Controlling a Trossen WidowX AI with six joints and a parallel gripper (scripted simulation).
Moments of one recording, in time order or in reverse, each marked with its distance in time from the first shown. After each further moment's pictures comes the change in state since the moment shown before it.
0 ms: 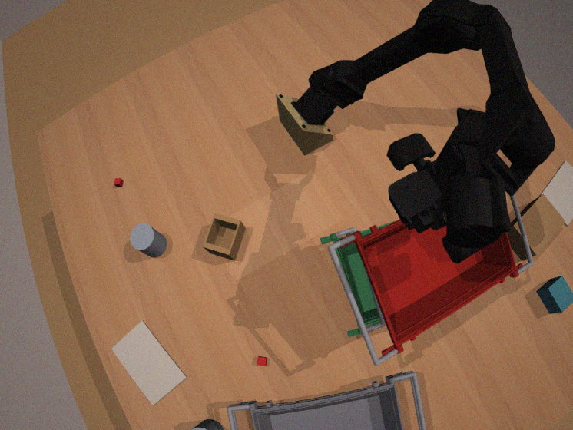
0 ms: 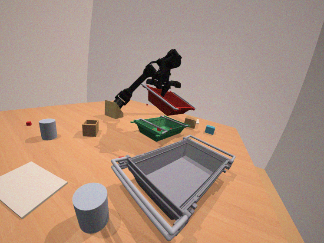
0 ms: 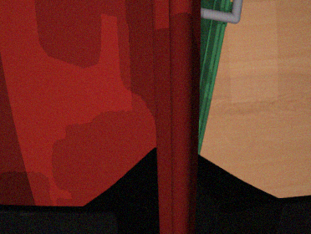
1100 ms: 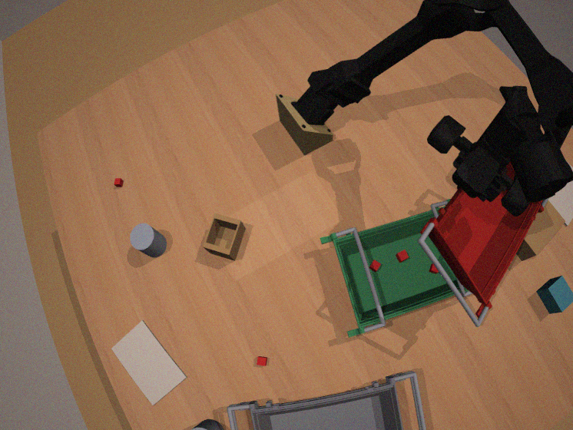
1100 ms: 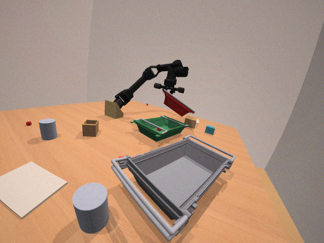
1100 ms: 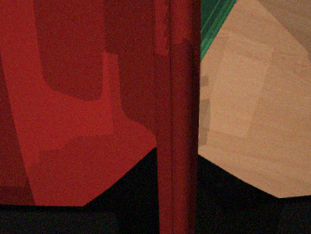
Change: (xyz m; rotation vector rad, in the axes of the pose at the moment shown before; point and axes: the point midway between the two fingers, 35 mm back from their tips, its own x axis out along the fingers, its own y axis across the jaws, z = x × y) arm 0.012 -0.015 -0.109 -0.372 -0.034 -0.016
